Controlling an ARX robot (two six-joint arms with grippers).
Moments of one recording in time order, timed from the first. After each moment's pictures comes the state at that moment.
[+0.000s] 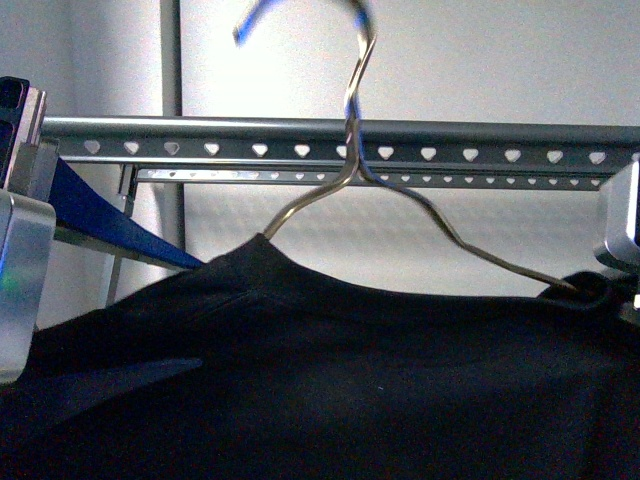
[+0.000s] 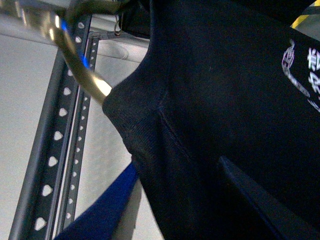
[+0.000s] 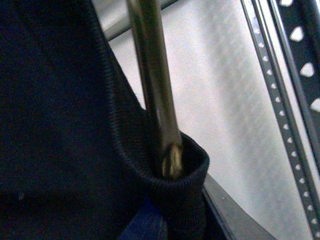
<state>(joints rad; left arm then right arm) -0.09 1.25 0.77 0.24 0.87 1.61 0.04 1.26 0.77 0.28 -0.42 -1.20</state>
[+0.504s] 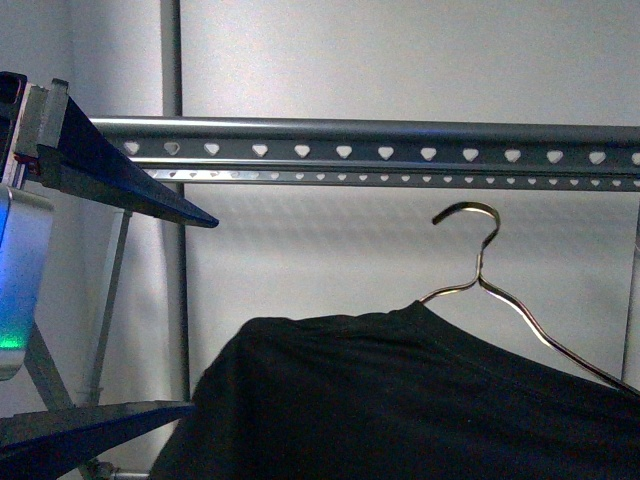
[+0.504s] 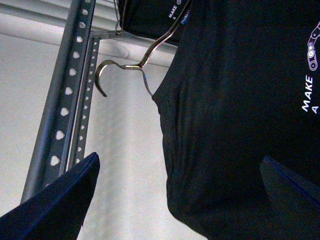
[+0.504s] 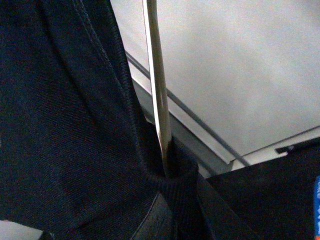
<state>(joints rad) -0.09 1.25 0.77 0.24 0.87 1.61 -0.11 1.33 0.63 0.30 -0.34 -0.74</state>
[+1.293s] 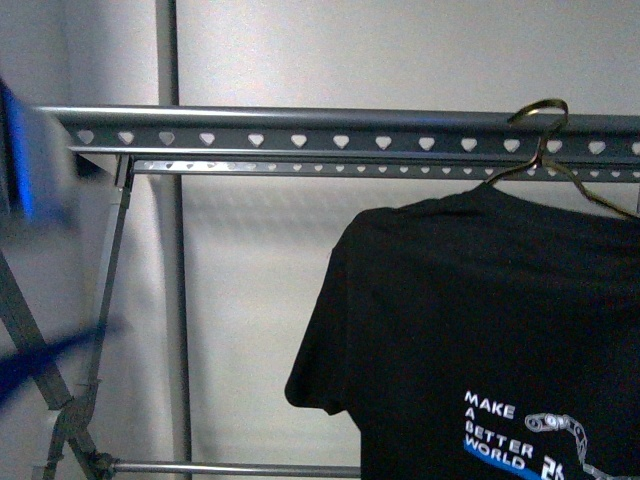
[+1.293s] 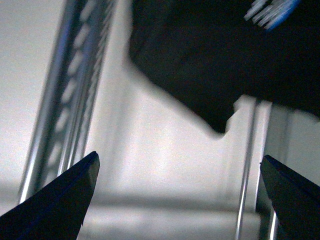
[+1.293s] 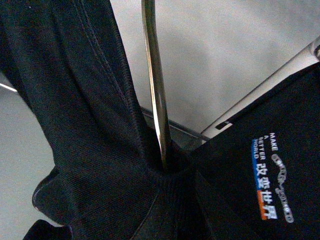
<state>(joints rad) -0.05 1.12 0.66 0.47 0.40 1.26 -0.09 1.32 0.99 0.01 -0.04 -0.53</state>
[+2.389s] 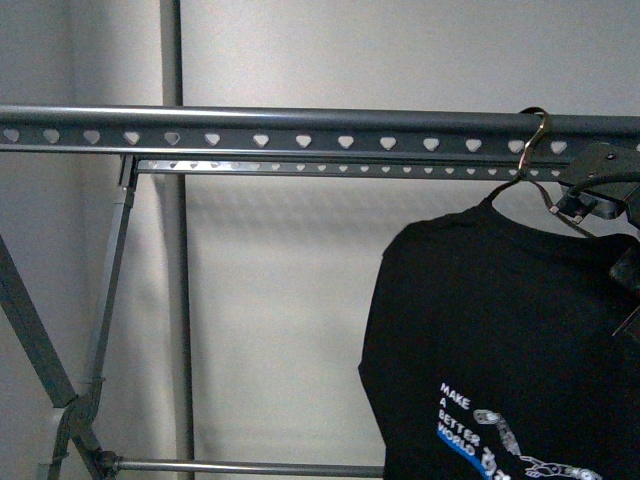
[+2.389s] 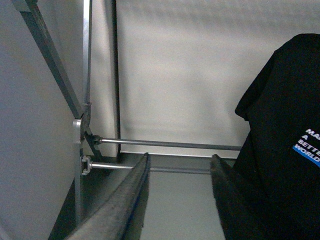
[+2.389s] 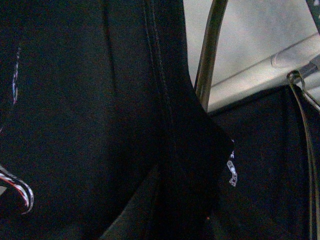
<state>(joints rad) 0.15 0.71 0.41 0.29 0.14 -0.03 0.07 1.55 1.15 0.01 0.29 -0.75</state>
